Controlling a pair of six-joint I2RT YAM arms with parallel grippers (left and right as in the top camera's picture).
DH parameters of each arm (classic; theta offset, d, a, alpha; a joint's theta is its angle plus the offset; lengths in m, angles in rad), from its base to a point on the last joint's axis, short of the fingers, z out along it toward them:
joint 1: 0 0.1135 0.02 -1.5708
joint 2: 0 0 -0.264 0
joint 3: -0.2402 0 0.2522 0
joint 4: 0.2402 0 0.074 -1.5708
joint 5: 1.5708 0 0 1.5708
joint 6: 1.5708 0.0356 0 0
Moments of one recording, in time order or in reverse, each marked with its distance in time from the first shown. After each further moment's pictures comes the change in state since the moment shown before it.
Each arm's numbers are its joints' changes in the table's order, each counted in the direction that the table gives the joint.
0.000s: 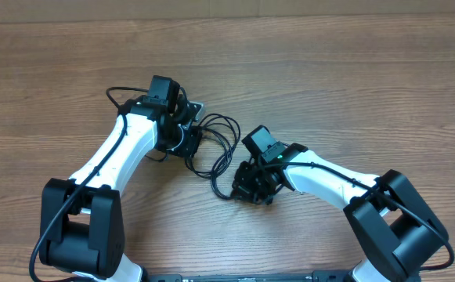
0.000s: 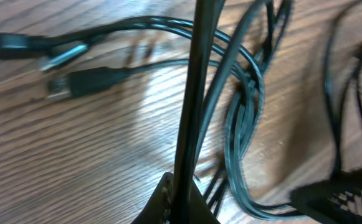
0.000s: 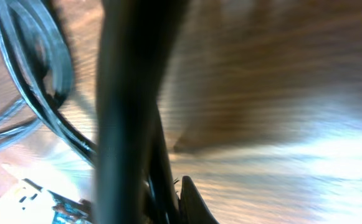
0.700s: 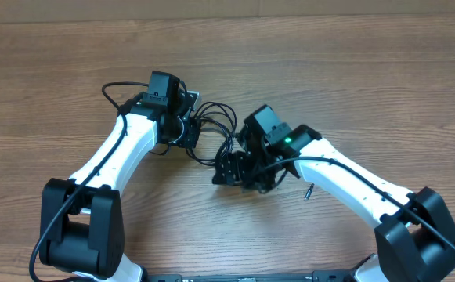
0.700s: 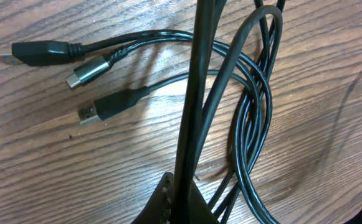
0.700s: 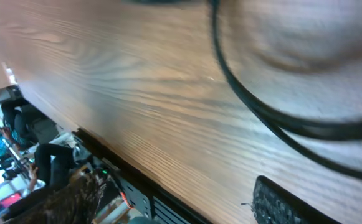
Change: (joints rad) left arm 0.000 0.000 0.000 -0.121 -0.040 -0.080; right arm -0.019 -0.103 -0.195 0.192 -0.088 -0.461
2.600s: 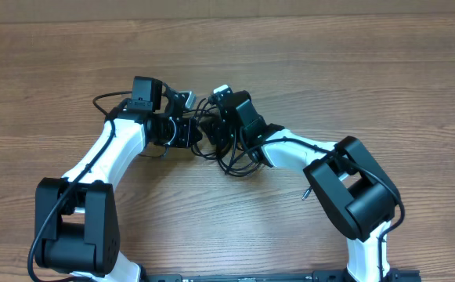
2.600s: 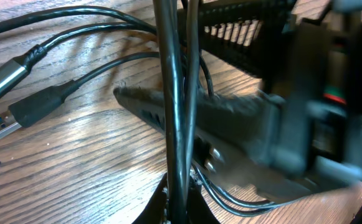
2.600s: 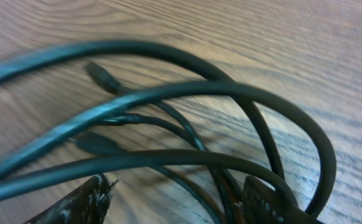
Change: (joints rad) left arm 0.088 0.000 0.082 -0.125 0.311 -0.005; right arm 0.000 0.406 -0.043 -0.878 0.507 -0.459
